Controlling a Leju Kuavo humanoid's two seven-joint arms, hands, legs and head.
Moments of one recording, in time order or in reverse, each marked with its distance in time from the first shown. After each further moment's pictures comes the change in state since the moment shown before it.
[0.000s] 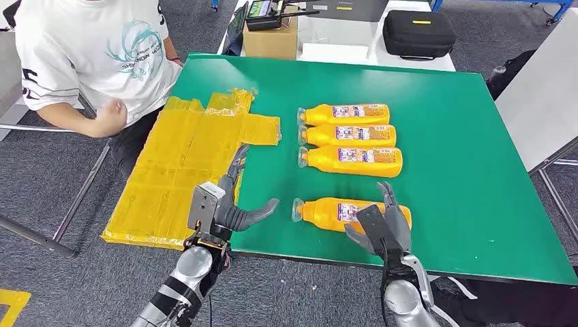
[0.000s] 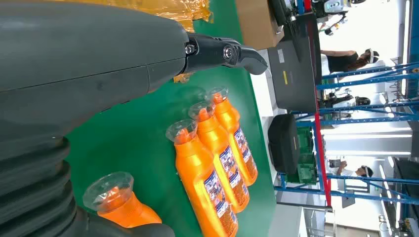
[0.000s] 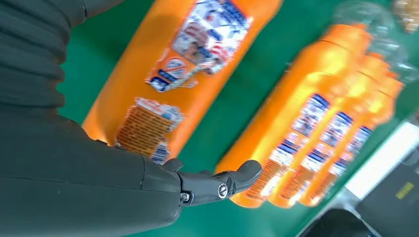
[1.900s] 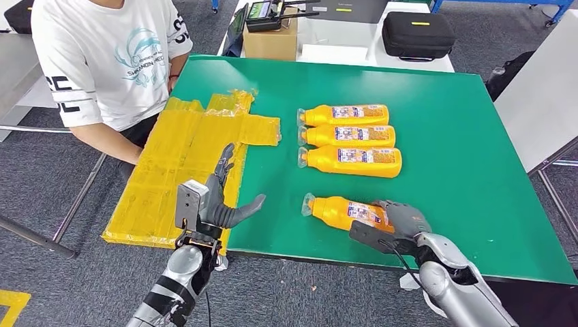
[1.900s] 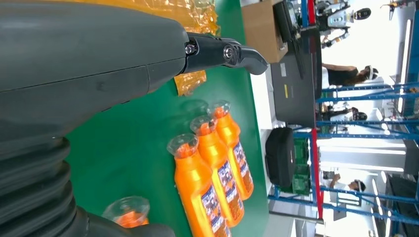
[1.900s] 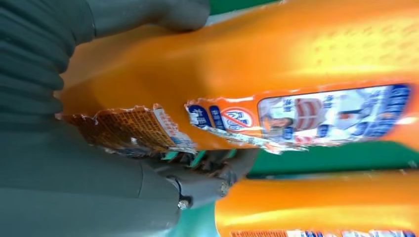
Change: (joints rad) left arm 0.010 0.003 0.082 0.007 0.033 -0.032 -0.024; right arm -0.209 -0.362 0.320 0.076 0.149 0.358 0.143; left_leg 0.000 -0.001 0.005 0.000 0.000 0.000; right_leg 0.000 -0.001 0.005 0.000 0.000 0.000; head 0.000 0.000
